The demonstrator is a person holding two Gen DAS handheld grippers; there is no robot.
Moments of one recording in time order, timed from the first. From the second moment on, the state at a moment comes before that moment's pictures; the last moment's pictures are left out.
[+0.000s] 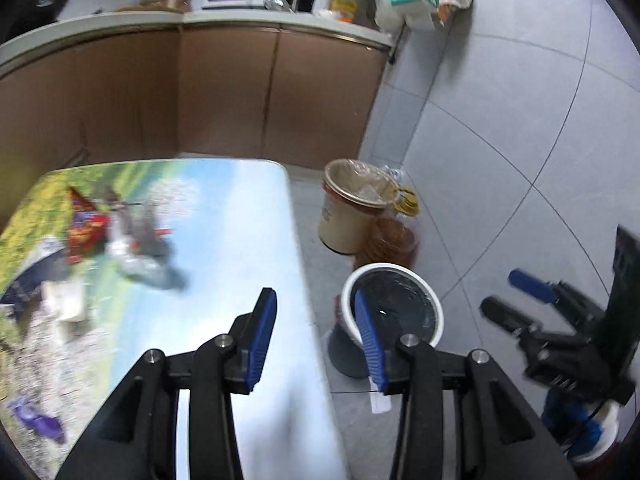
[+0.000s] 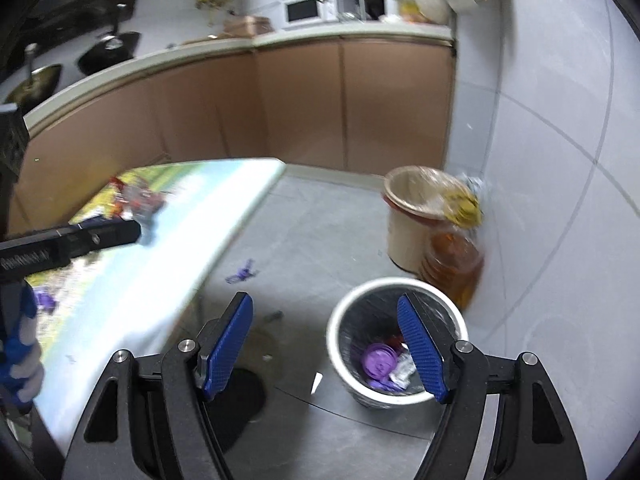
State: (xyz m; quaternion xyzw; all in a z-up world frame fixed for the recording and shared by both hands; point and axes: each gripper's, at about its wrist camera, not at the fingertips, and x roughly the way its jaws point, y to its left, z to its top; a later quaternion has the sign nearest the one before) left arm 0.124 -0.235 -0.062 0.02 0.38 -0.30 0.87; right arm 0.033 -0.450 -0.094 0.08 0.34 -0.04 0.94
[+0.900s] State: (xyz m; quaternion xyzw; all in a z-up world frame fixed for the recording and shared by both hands) left arm 0.158 -0.013 -0.088 -0.07 0.41 -0.17 0.89; right arm 0.098 -0.307 -0.065 0.04 0.33 0.12 0.94
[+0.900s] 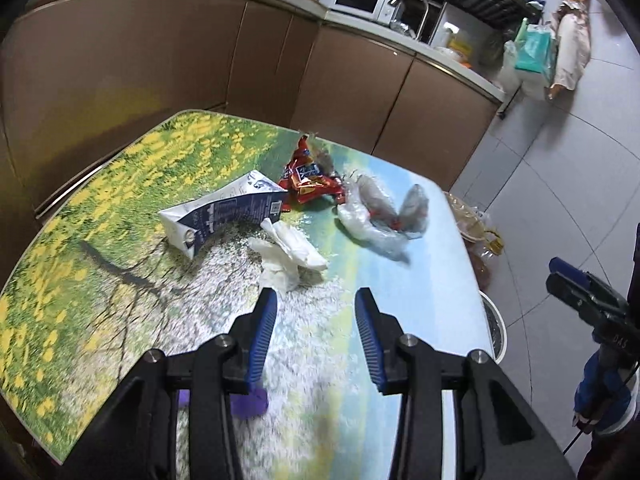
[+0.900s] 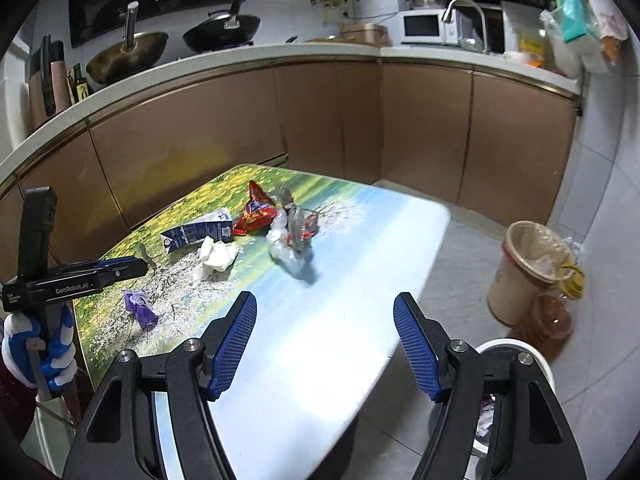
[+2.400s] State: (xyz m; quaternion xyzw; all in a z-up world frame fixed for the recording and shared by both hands) left arm 0.156 -0.018 -0.035 -0.06 0.36 -0.16 0.92; right arm 0.149 -0.268 -0.042 0.06 0.29 0.22 0.93
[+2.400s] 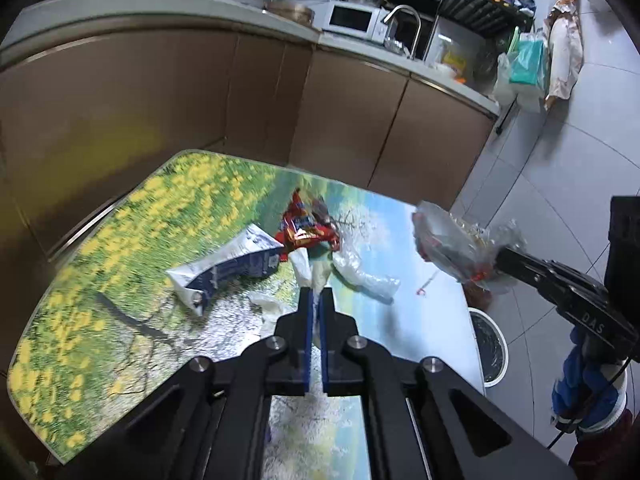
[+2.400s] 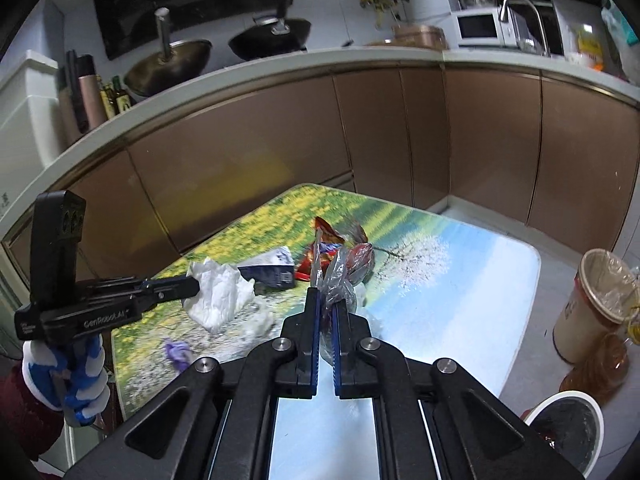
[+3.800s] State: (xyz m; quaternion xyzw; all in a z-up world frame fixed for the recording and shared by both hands) left arm 0.181 -0.387 -0.076 0.06 0.42 -0.39 0.82; right arm 0.070 -0.557 -0.146 0.21 0.31 -0.06 0.93
